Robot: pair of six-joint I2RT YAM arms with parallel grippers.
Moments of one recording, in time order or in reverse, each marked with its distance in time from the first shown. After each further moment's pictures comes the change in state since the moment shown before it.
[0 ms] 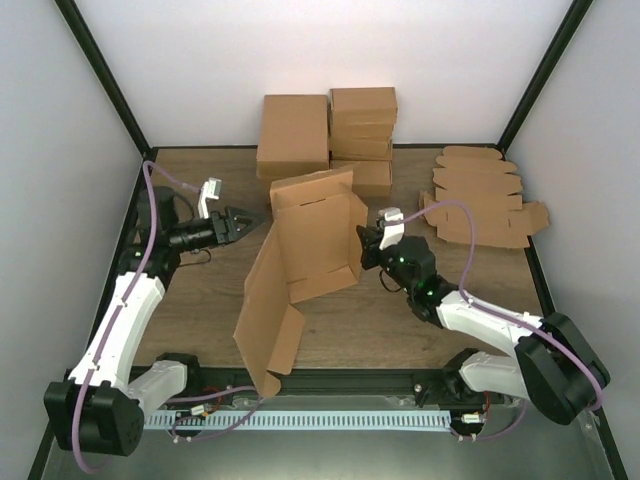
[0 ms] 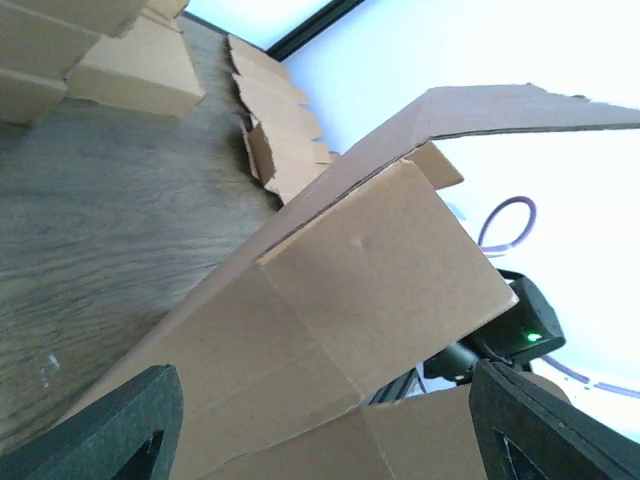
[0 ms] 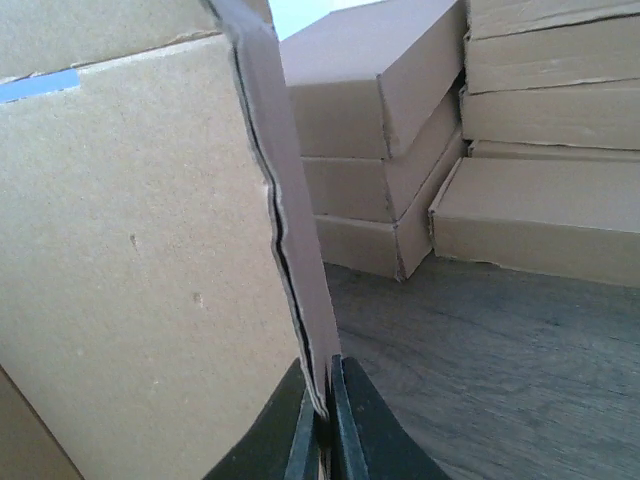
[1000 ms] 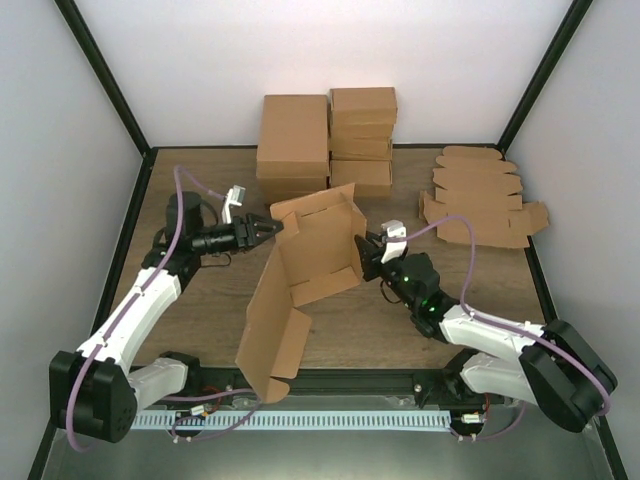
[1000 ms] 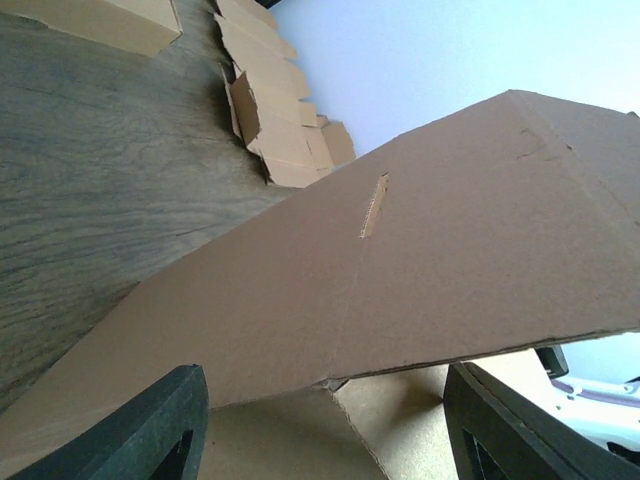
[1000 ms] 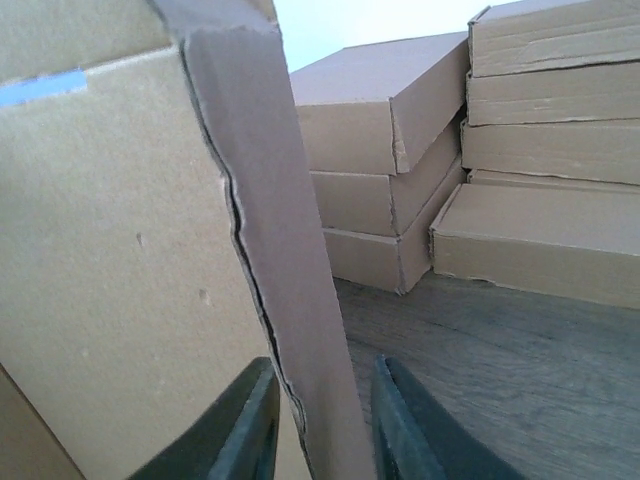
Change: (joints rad) left arm -0.138 0.069 -0.105 0.241 -0.033 -0.154; right arm 0.064 -0.061 -0.163 0.205 0.086 -0.055
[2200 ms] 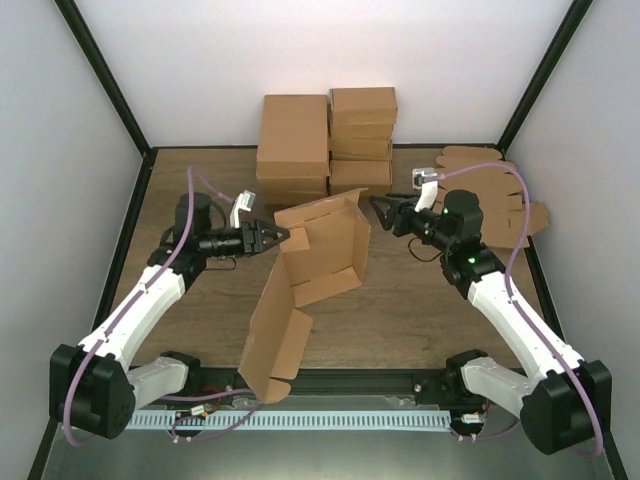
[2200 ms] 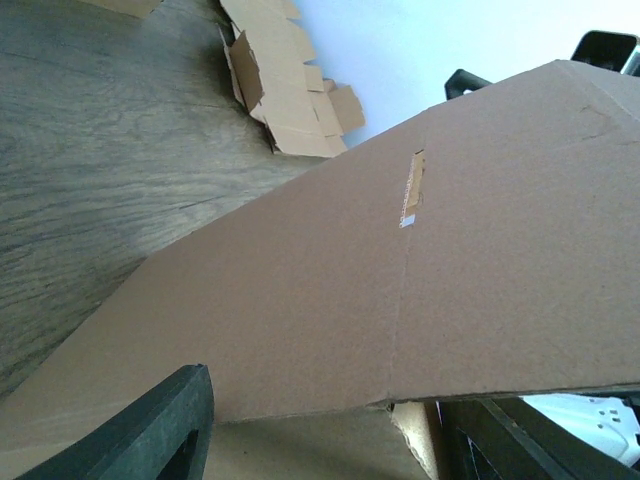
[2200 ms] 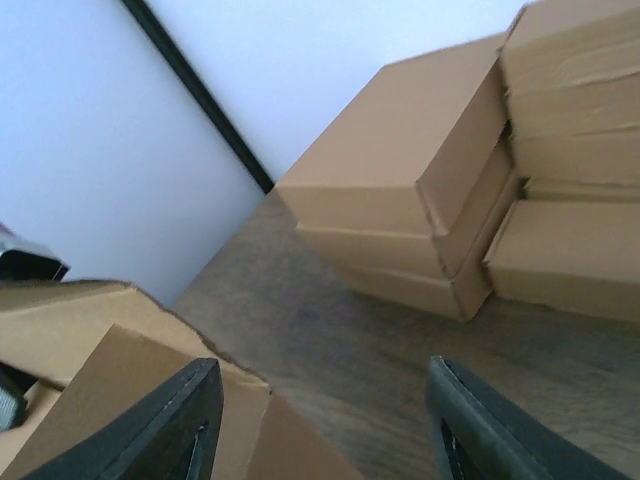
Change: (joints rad) left arm -0.053 0.024 0.010 -0.060 -0.011 0.085; right arm -0.390 -0.111 0.460 -0.650 -0.533 0.183
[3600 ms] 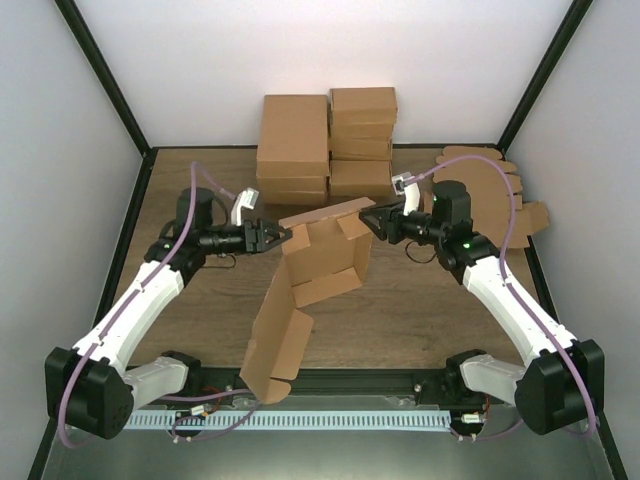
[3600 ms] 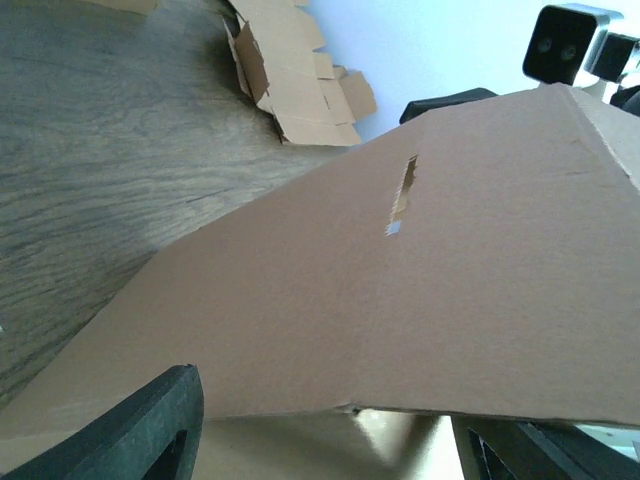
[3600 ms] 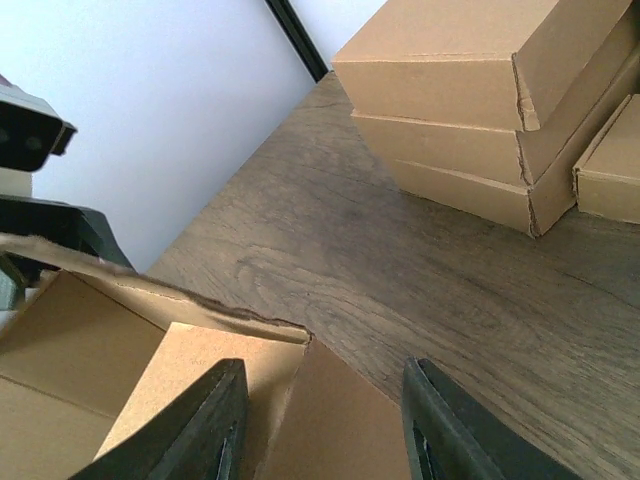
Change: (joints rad) left arm -0.028 -0.002 0.069 -0.130 -0.034 0.080; right arm -0.002 0.123 0.098 -0.214 -0.252 -0.131
